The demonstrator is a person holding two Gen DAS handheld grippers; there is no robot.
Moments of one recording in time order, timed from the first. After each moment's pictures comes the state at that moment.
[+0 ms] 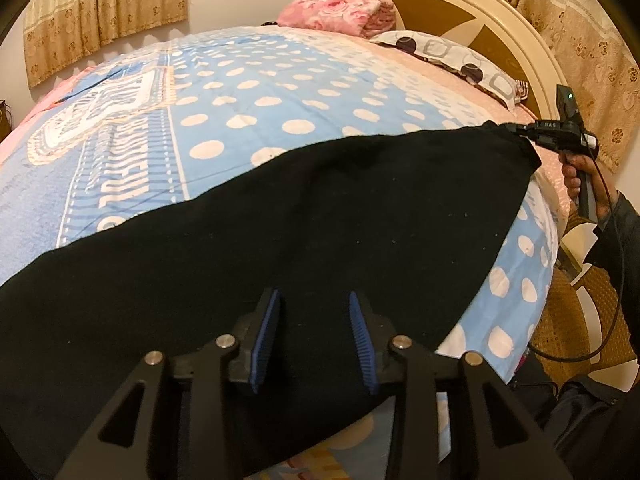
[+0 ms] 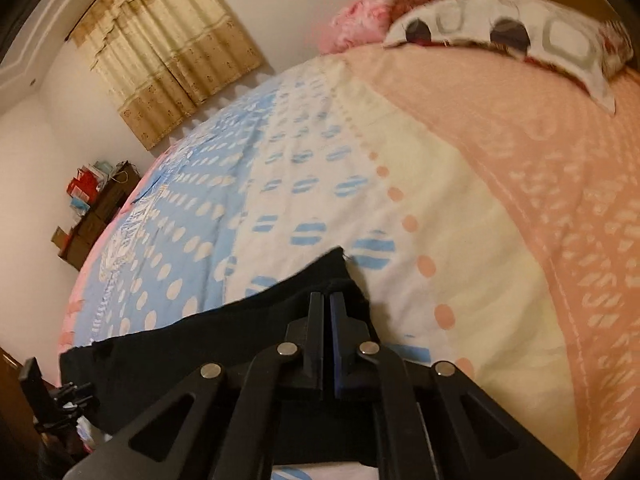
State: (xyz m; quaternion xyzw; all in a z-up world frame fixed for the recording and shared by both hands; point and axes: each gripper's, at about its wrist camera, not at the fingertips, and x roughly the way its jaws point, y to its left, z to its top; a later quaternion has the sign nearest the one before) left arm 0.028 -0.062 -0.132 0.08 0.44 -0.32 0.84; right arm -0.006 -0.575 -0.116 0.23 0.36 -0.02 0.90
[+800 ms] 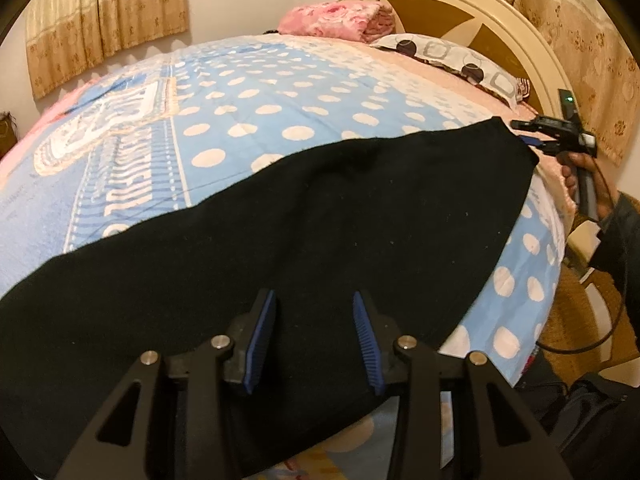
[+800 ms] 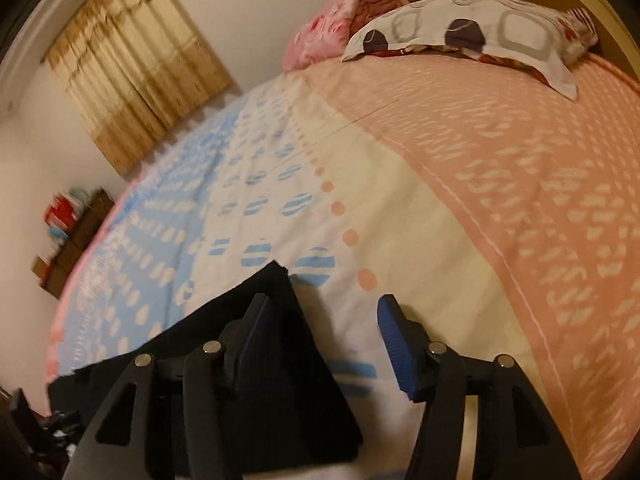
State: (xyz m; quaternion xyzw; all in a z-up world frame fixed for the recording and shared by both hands) left arm 0.019 -0.069 -0.129 0.10 0.41 -0.30 0.85; right arm -0.015 -0.602 -0.125 0.26 0.34 -0.07 0.90
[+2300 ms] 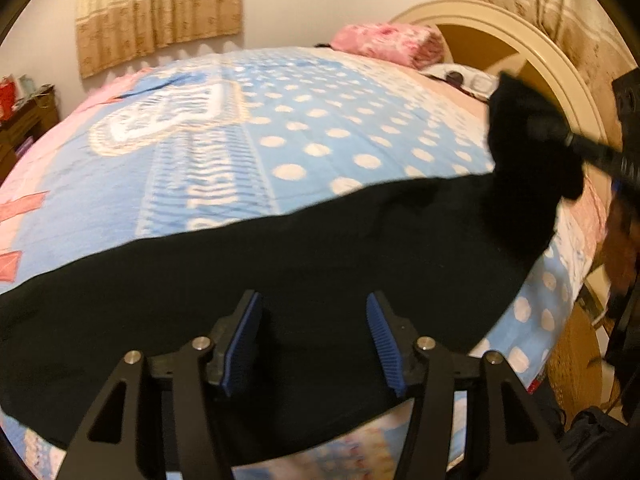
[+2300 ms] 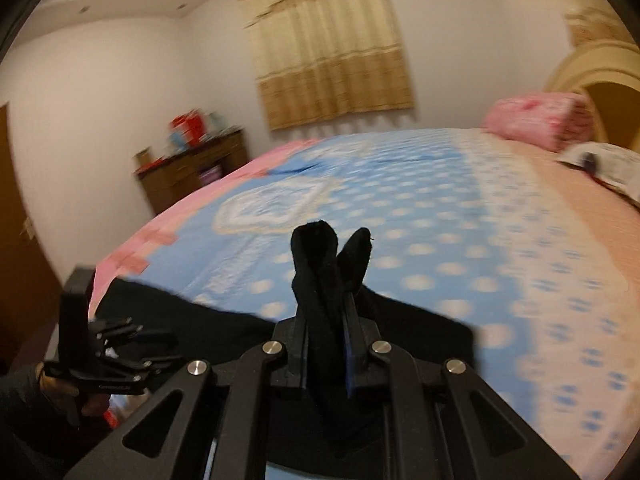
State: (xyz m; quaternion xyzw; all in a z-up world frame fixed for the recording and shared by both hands) left arm 0.025 -0.017 -0.105 0.05 0.40 -0.22 0.89; right arm -0.008 -0.275 -0.044 0.05 0.27 0.16 0.95
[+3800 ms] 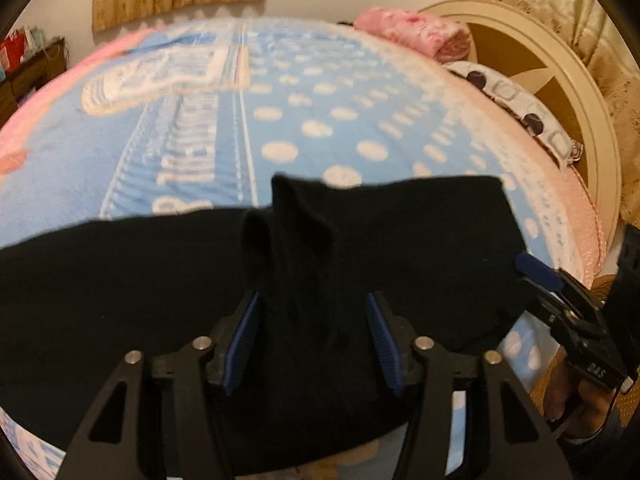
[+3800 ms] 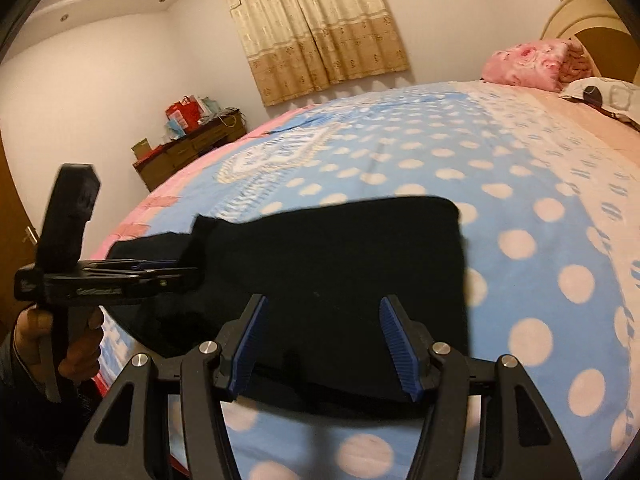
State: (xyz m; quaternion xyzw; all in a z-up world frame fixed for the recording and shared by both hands) left arm 0.052 -0.052 -0.125 0.01 0.47 -0.20 0.86; right arm -0.034 -0.270 -0.134 0.10 0.31 0.15 0.93
